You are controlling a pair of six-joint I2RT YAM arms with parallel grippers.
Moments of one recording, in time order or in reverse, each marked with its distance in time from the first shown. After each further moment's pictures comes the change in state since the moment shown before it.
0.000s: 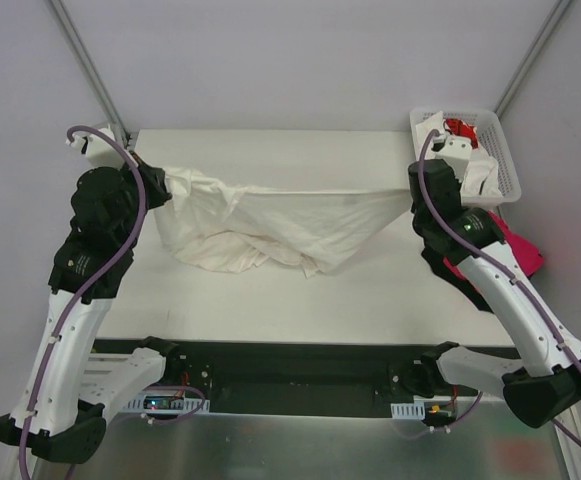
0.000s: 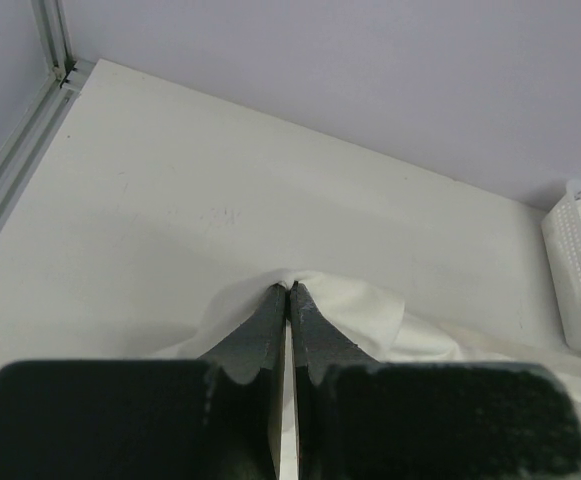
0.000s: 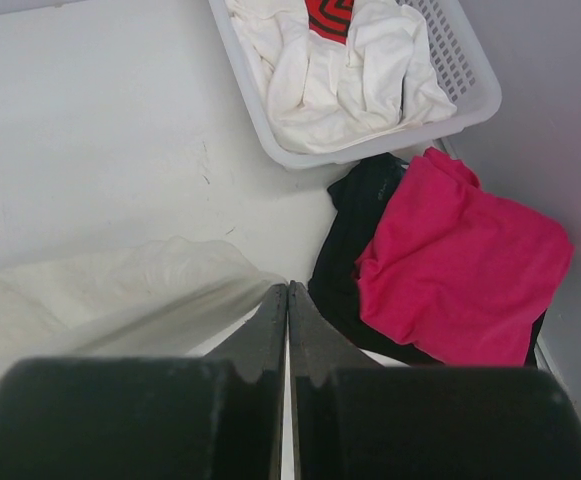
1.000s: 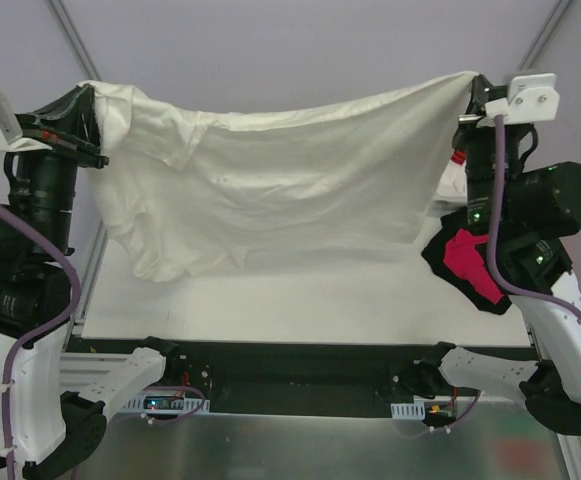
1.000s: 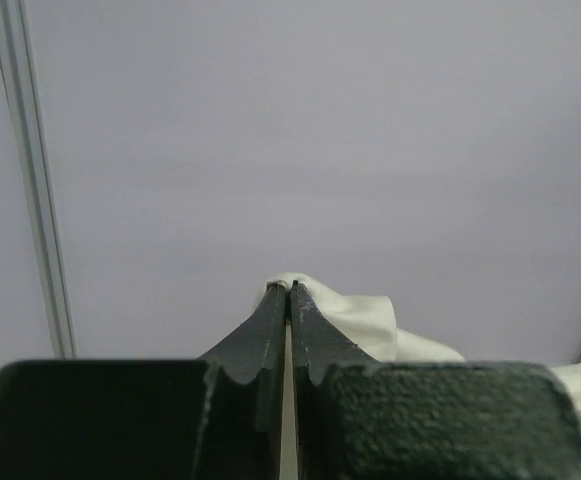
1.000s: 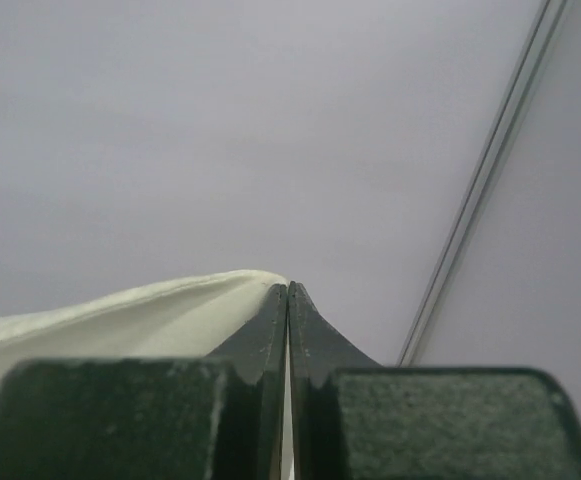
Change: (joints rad) left arm 0.000 0.008 0.374 0.272 0.166 0.365; right arm 0.268 -0.096 0.293 0.724 -0.118 -0.882
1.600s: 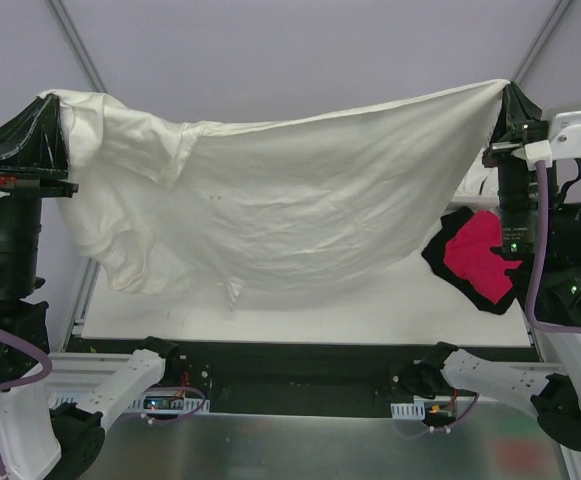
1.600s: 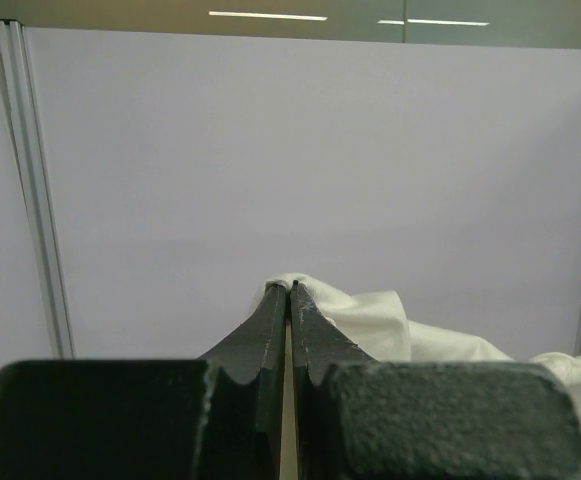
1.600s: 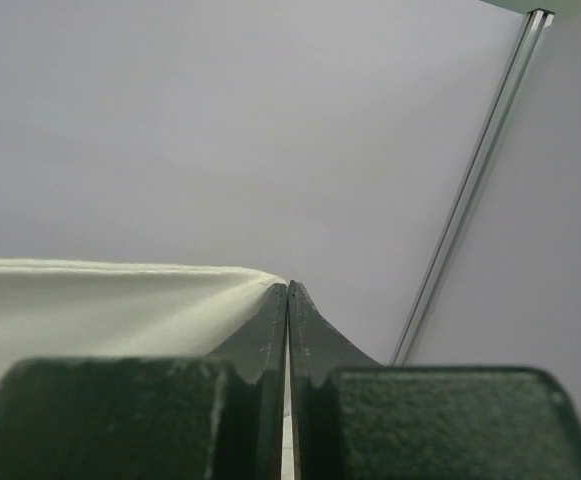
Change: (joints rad) left arm 0.000 -0.056 0.108 0.052 0.118 0.089; right arm 0.024 -0.102 0.019 0.031 -0.092 -0.143
